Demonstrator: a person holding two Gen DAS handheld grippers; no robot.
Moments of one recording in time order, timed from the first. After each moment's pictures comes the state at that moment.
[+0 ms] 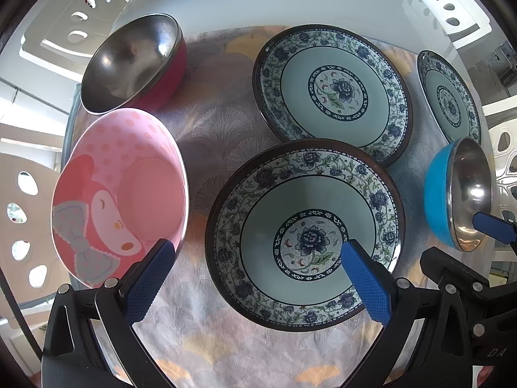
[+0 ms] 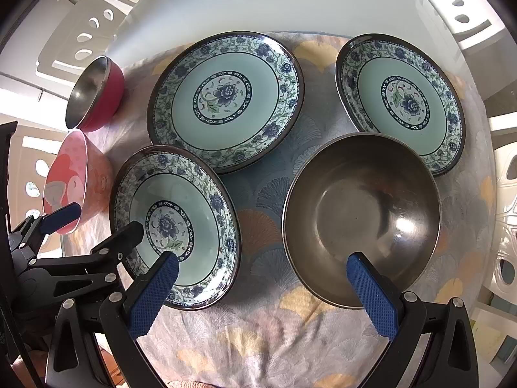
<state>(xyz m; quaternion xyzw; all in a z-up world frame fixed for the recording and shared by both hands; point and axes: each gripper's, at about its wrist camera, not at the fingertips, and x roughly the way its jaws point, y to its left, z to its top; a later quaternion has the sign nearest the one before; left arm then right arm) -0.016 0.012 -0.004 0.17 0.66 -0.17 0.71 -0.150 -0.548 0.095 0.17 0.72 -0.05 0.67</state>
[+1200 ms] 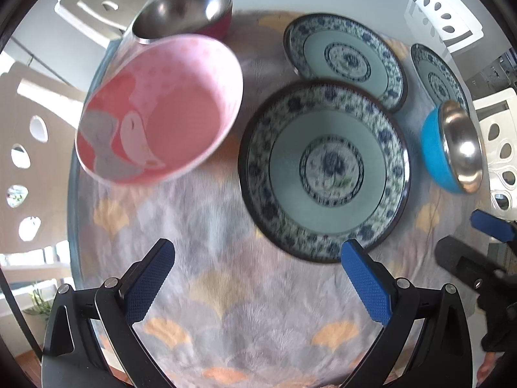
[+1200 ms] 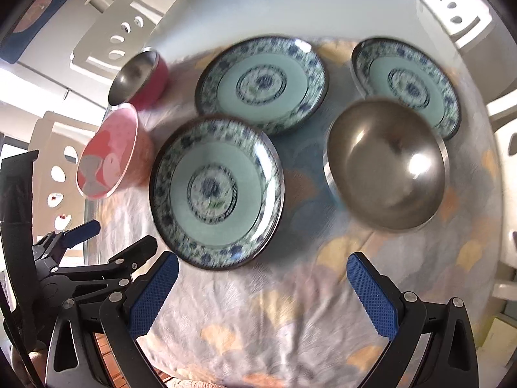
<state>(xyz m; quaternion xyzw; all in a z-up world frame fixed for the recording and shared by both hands) -0.084 0.088 0.016 0.13 0.66 -0.17 0.72 -0.206 -0.504 0.125 0.20 0.68 -0.03 0.70</state>
